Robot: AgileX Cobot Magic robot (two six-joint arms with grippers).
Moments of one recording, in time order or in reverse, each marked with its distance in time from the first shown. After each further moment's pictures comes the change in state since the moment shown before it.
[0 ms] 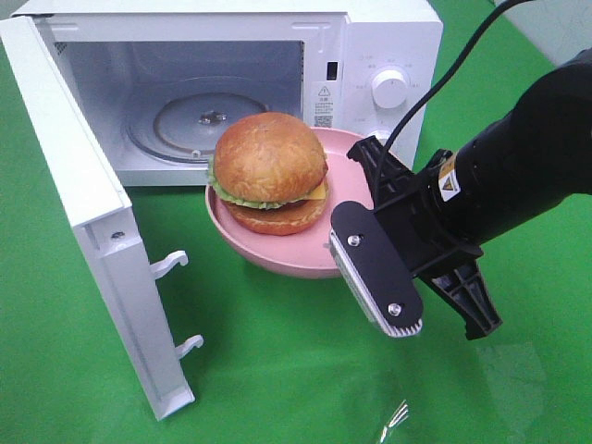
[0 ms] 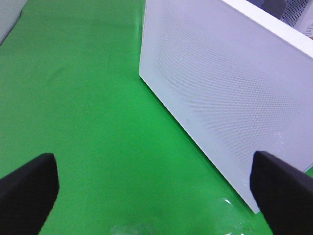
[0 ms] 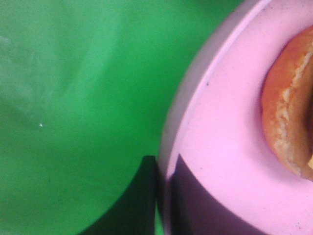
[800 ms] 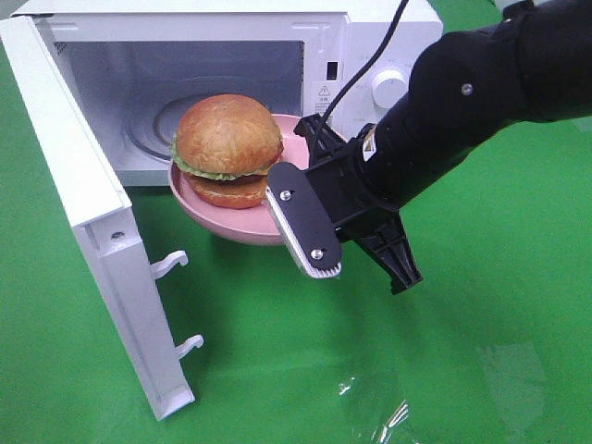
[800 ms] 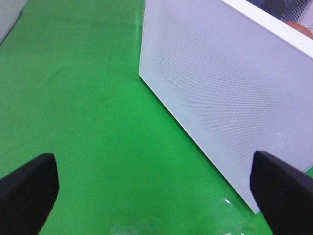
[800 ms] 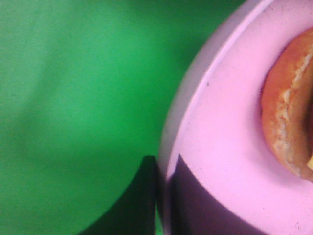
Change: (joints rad) left arm 0.000 0.000 0.000 0.000 0.000 0.000; right arm 0.000 0.206 -0.224 0.093 0.000 -0.069
